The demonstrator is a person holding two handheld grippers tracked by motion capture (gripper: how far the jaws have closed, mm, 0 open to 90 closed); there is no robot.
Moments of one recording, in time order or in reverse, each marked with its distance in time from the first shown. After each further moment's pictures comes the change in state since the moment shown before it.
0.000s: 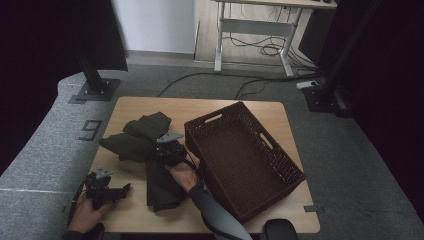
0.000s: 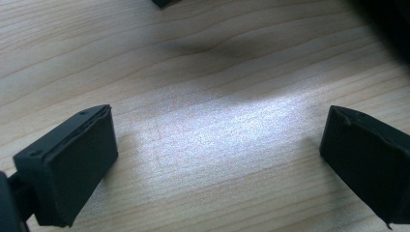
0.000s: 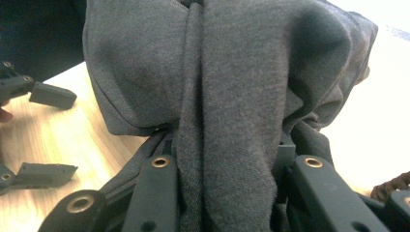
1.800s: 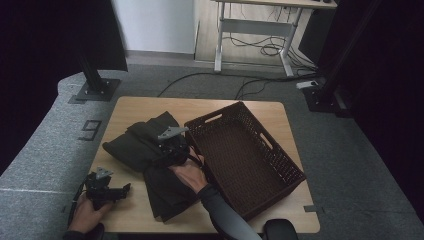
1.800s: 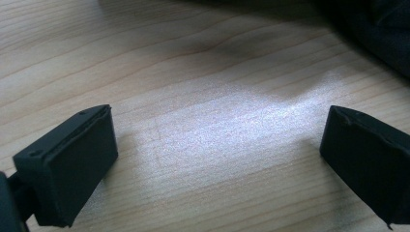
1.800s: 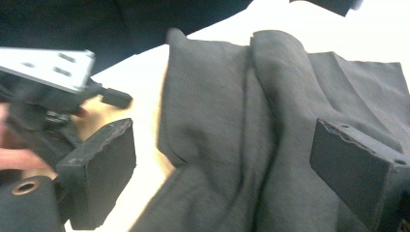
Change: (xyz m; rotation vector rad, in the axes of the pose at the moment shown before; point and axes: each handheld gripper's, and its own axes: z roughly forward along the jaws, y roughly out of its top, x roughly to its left) left arm 0.000 0.000 0.000 0.001 0.001 0.001; right arm 0.002 0.025 -0.039 0.010 0.141 -0.019
